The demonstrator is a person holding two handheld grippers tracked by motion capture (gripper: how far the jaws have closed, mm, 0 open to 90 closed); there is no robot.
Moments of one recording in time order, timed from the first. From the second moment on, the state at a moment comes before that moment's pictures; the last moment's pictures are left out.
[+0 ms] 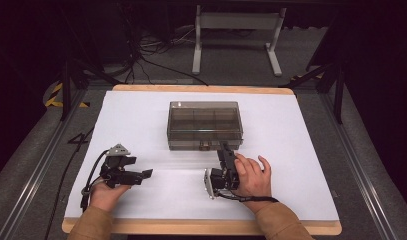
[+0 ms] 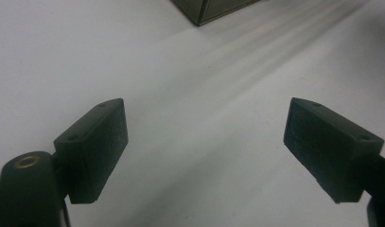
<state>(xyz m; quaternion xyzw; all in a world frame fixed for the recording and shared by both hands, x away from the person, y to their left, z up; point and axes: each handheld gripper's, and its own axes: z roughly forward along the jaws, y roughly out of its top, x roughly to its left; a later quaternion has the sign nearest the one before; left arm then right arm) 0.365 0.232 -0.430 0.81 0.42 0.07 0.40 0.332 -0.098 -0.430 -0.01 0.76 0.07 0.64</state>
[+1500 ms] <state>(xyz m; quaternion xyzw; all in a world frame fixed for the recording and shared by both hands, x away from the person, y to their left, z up) 0.365 0.231 -0.431 0.81 0.42 0.07 0.39 0.338 -0.171 -0.394 0.11 0.86 0.27 0.41</state>
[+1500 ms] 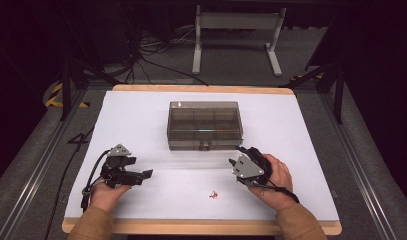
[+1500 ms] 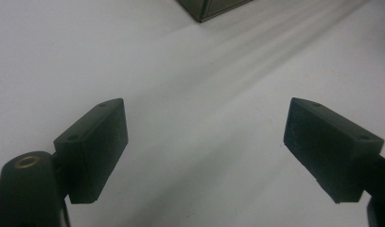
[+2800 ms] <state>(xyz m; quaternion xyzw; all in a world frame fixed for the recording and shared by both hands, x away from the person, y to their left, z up) 0.361 0.237 -0.432 0.81 0.44 0.07 0.39 0.374 -0.192 -0.351 0.14 0.91 0.33 0.19</state>
